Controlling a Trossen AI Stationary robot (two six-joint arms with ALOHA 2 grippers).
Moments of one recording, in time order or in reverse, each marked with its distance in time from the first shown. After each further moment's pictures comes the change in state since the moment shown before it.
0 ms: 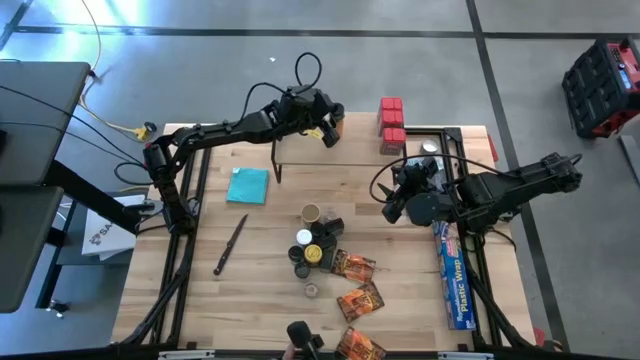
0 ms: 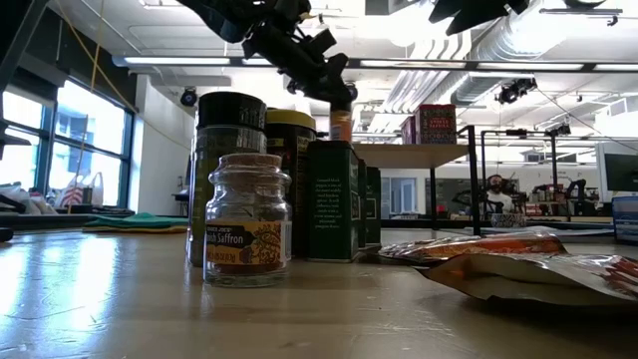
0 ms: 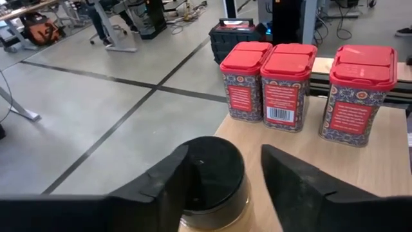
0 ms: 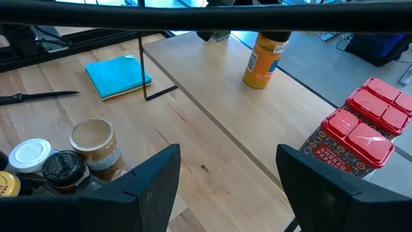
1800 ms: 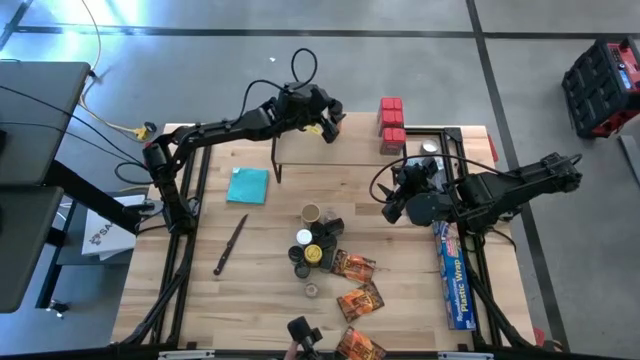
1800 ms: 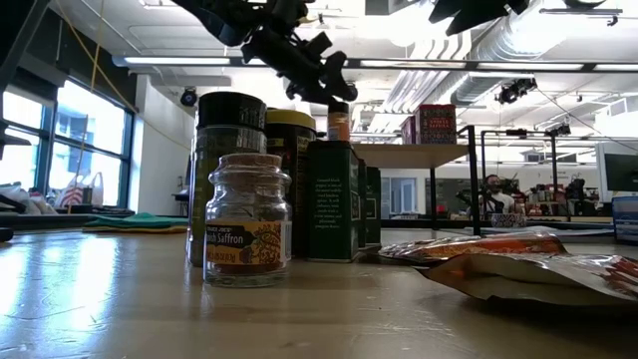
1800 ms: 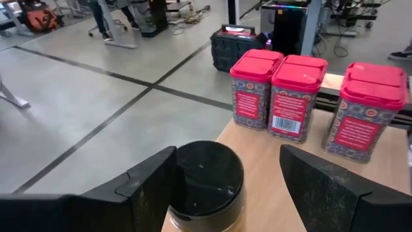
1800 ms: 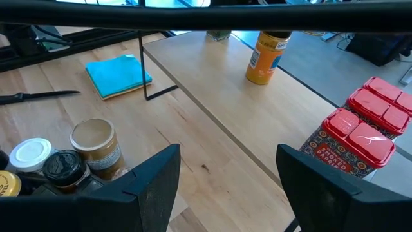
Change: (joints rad) left arm 0.027 0.002 -0.002 0.025 0.050 -0.086; right arm 0.000 0.000 0.000 0.000 -0.004 0.000
